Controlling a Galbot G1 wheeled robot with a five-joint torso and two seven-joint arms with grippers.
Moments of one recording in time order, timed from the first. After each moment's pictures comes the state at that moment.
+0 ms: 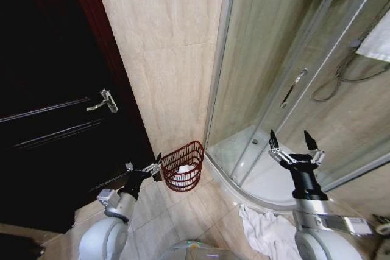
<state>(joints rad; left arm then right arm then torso) 1.72 -1.52 -0.68 -2.35 -0.29 0.22 0.16 -1.75 1.40 0.75 2.46 0.31 0.22 -0.04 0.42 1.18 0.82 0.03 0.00</state>
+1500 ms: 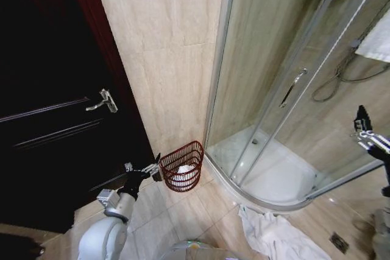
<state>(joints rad) 1.72 -1.51 -0.68 -2.35 -0.29 0.22 0.16 -1.75 1.25 1.31 2.50 0.68 0.20 -0.04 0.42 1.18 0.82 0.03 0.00</state>
